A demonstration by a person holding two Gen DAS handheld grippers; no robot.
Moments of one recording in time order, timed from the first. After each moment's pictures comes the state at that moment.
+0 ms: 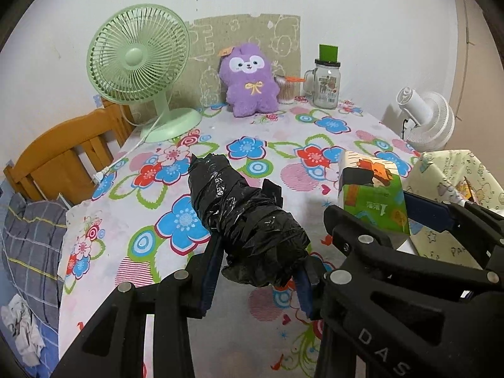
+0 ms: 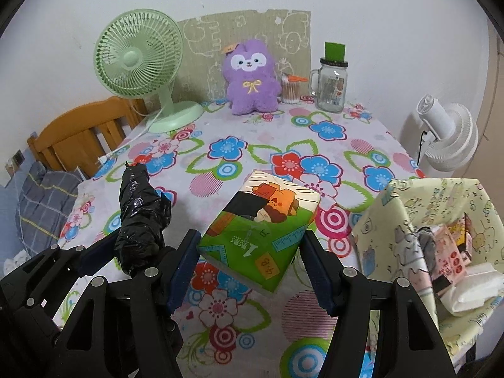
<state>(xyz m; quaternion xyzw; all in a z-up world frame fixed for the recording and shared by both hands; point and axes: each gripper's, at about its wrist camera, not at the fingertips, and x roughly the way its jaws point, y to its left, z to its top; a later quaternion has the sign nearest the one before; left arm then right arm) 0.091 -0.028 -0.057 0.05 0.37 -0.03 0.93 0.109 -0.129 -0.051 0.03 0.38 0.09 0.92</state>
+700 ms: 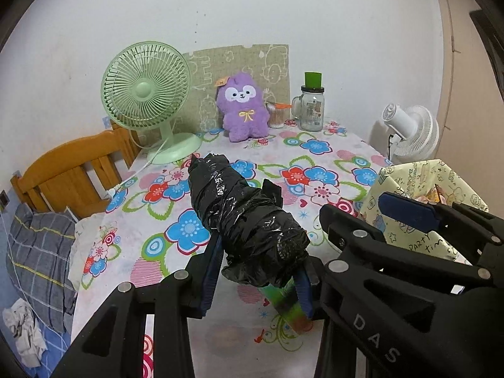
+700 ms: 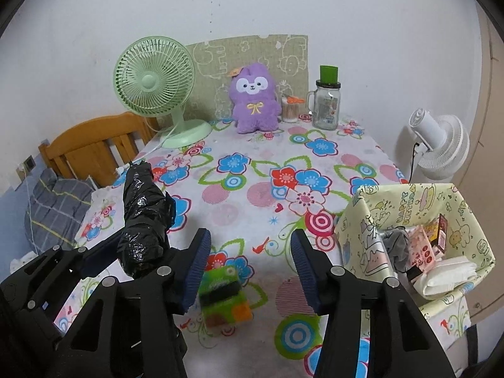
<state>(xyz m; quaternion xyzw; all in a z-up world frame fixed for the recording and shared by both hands) 0.041 -0.042 -0.022 0.05 0.33 -0.03 0.94 0.065 -0.142 -0.020 0.03 0.35 0.10 0.93</state>
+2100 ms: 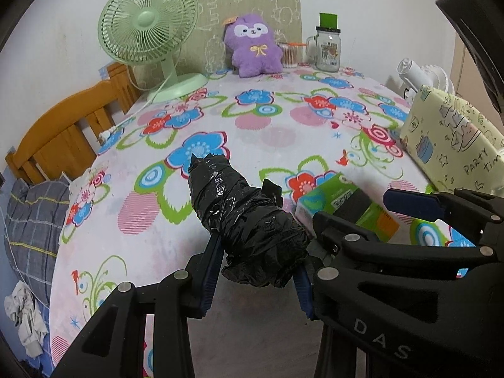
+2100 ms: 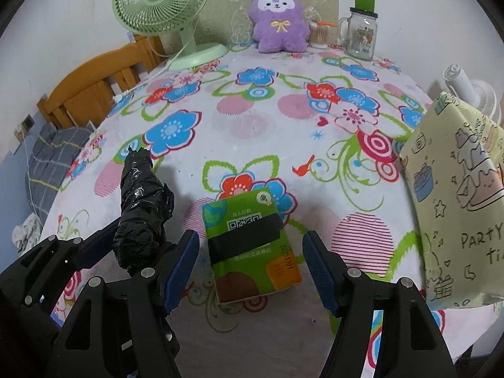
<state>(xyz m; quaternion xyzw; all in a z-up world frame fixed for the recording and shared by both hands) 0.047 -0.009 -0.105 0.06 0.41 -0.02 0.91 0.087 -0.096 -0.113 0.01 0.46 0.13 0.88</state>
